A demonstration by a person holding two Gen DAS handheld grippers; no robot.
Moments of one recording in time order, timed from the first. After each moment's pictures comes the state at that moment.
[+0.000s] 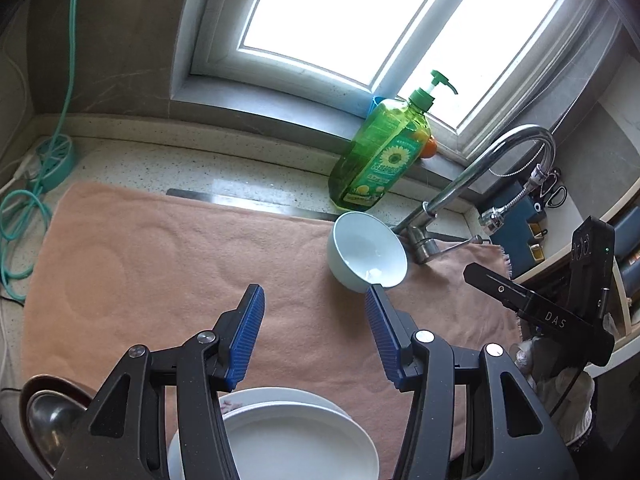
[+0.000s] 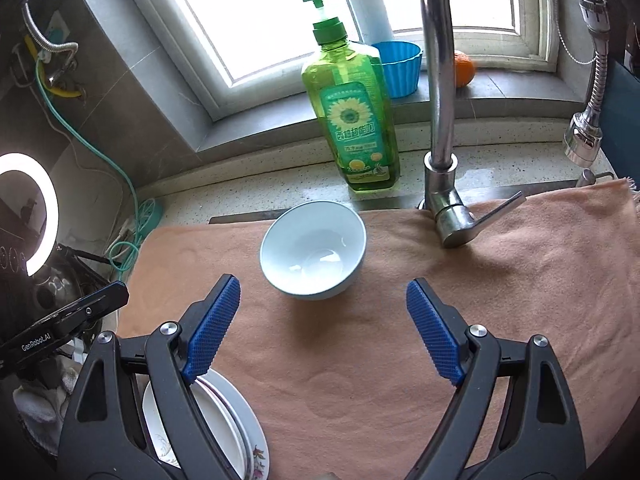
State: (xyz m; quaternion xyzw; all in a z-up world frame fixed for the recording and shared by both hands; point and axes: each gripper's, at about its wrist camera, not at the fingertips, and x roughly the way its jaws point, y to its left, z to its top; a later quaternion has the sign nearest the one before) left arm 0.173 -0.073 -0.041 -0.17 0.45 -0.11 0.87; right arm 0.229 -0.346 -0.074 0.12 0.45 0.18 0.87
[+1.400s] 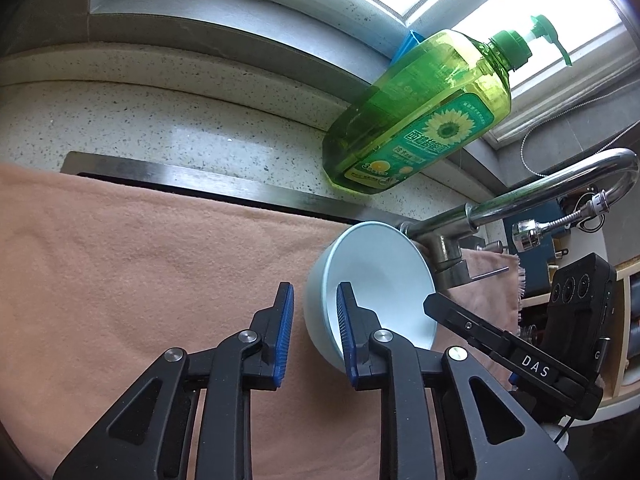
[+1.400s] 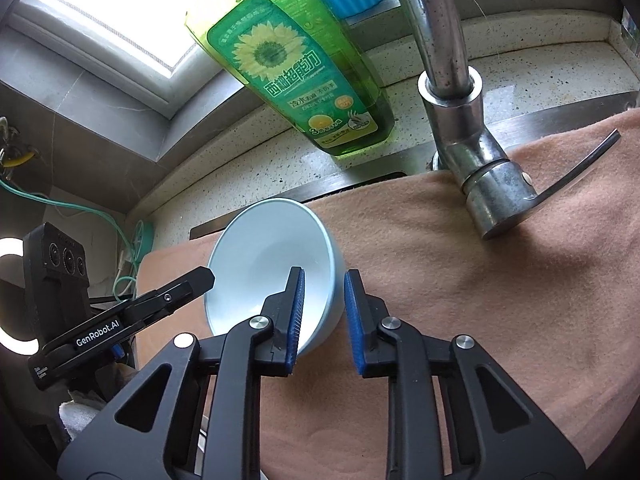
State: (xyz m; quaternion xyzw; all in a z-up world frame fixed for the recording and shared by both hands) left arm 0.290 -0.112 -0.127 -0.22 0.55 -0.13 0.79; right arm 0.316 -0.334 -0.167 0.22 0.54 0.19 0.79
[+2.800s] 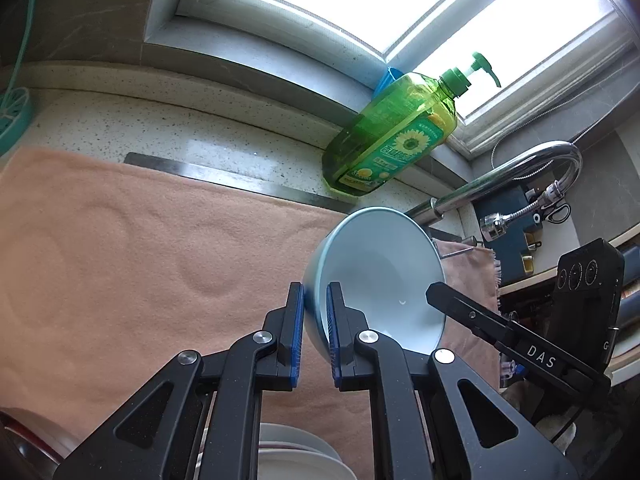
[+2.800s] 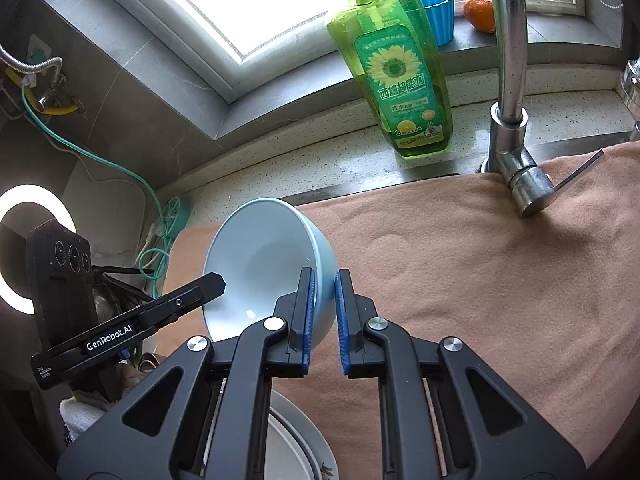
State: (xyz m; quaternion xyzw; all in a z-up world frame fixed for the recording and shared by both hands) left arm 0.219 -0.070 -0.080 -0.23 0.51 -0.14 0.82; right arm 0.249 -0.275 -0.092 0.18 0.50 0.22 0.82
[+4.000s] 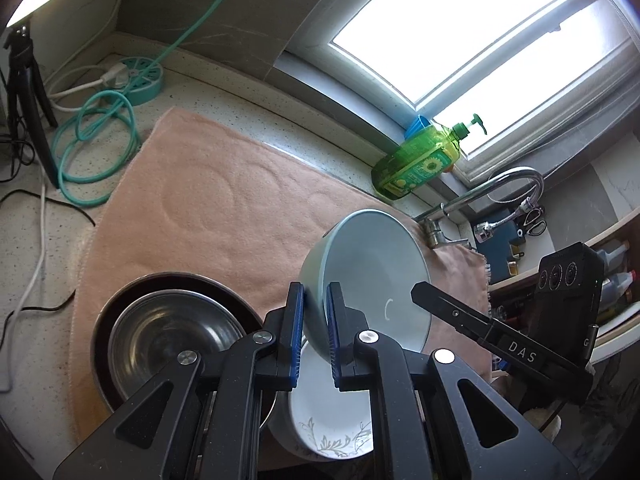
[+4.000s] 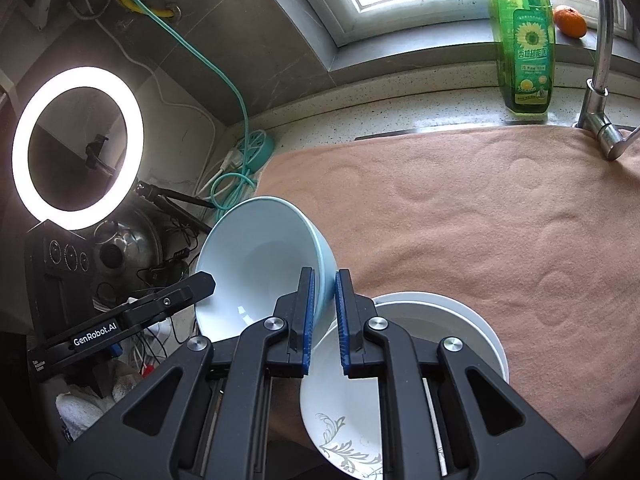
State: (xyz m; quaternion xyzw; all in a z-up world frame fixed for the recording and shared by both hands) left arm 0.078 0.063 -0.049 -0.28 0.47 -0.11 0.83; right arm 0.127 -0.142 -0.070 0.14 0.49 0.29 0.81
